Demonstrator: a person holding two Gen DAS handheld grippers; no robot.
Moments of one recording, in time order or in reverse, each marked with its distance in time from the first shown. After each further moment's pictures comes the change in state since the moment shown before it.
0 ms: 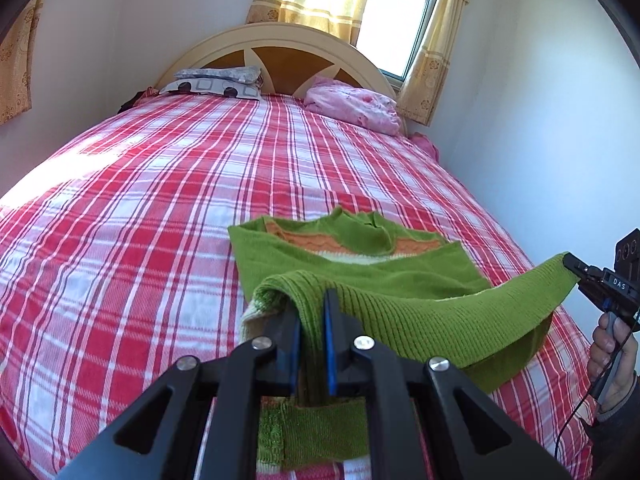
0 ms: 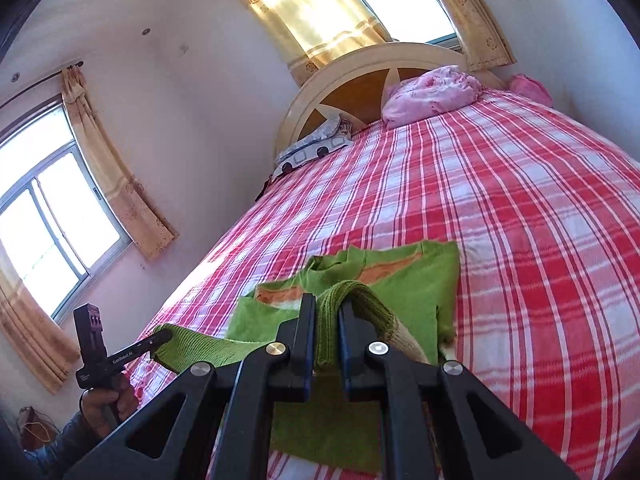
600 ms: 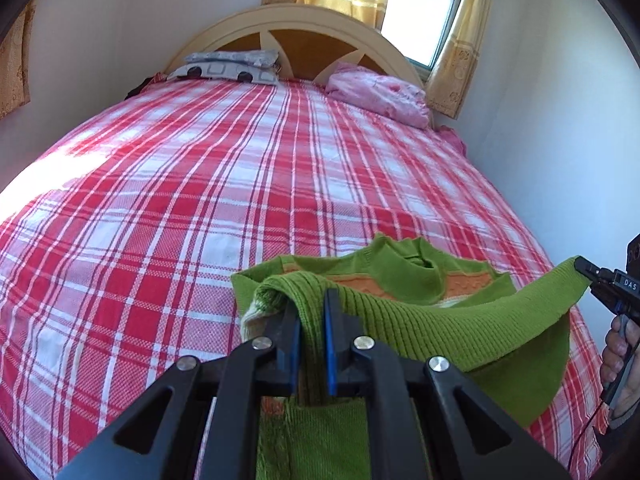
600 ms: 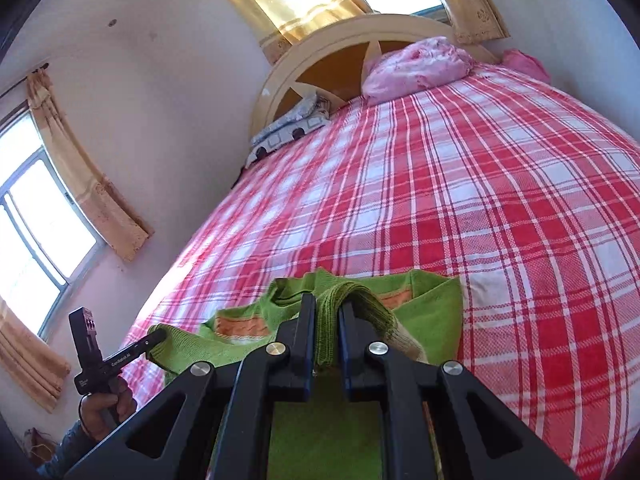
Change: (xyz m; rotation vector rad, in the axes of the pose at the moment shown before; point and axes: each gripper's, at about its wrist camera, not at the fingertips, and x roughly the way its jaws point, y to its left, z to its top) left arm 0.103 0.025 0.053 -0.039 0.070 0.067; right arm 0.114 -0.044 0.063 0.051 0.104 -0.063
